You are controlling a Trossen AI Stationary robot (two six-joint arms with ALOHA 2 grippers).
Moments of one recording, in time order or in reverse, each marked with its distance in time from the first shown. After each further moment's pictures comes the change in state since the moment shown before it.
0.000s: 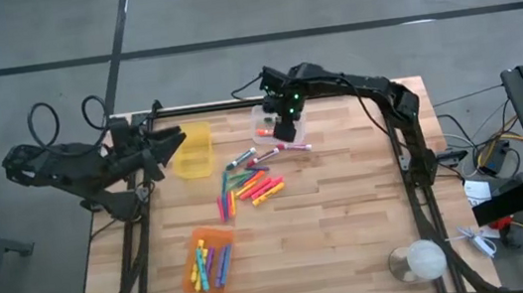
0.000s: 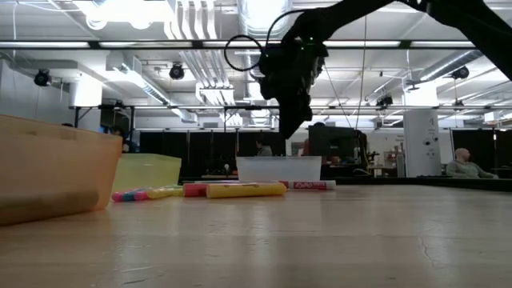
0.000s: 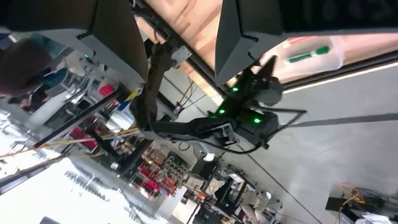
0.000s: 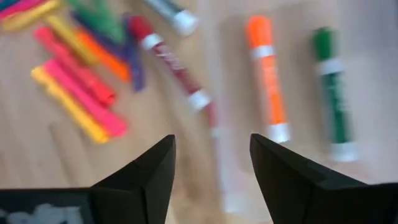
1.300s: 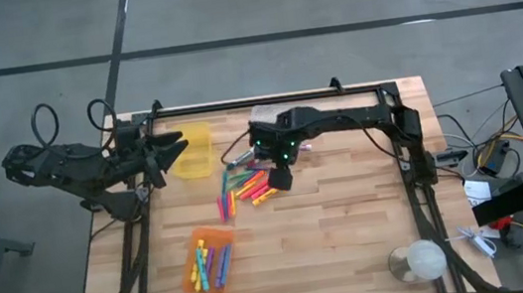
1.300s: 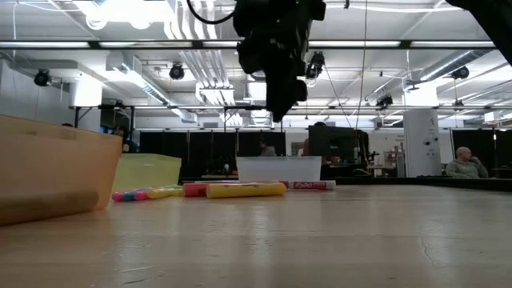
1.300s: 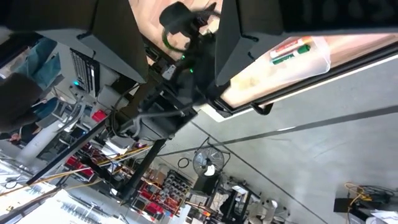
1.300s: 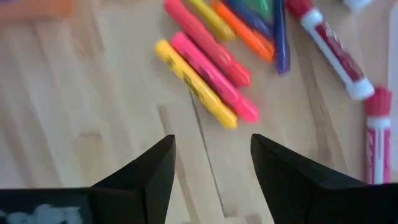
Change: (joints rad) left arm 0.000 -0.004 -0.001 -0.077 0.054 0.059; right arm 0.337 -0.044 -0.022 -0.003 0.067 0.289
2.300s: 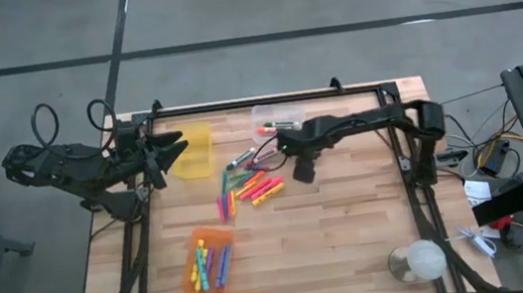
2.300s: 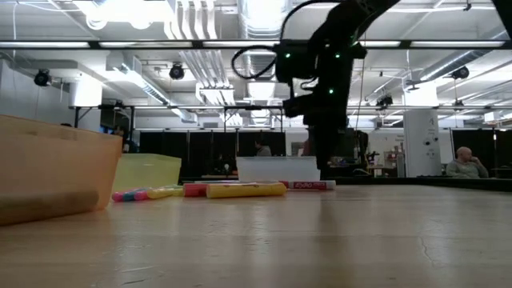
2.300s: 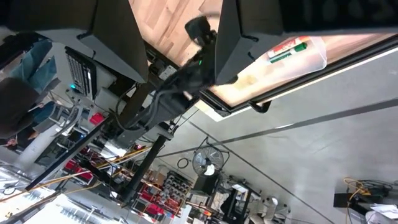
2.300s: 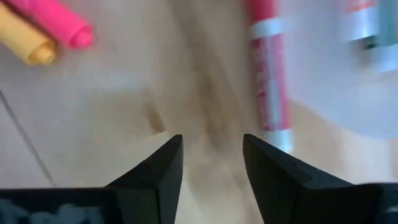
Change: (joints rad) left arm 0.000 0.001 0.000 0.000 0.000 0.030; right arm -0.067 -0.195 -0.585 0.346 0.340 -0.077
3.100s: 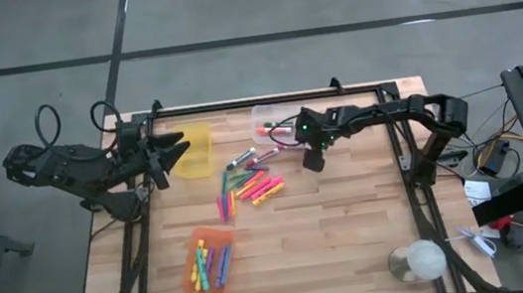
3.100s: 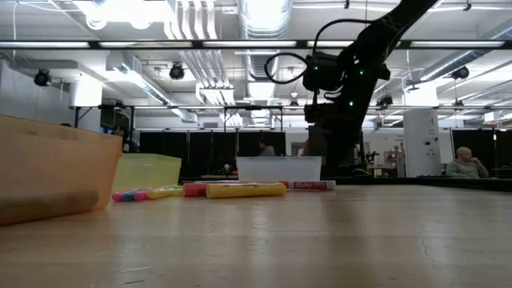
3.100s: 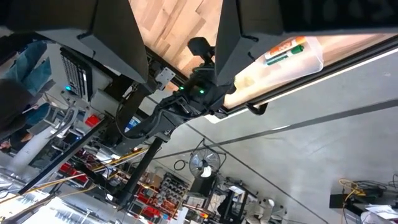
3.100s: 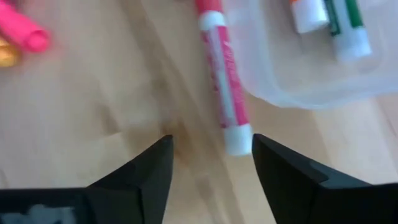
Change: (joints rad) left arm 0.000 0.012 0.000 -0.010 -0.008 -0.012; right arm -0.174 -0.156 -0.281 0.310 -0.142 -0.107
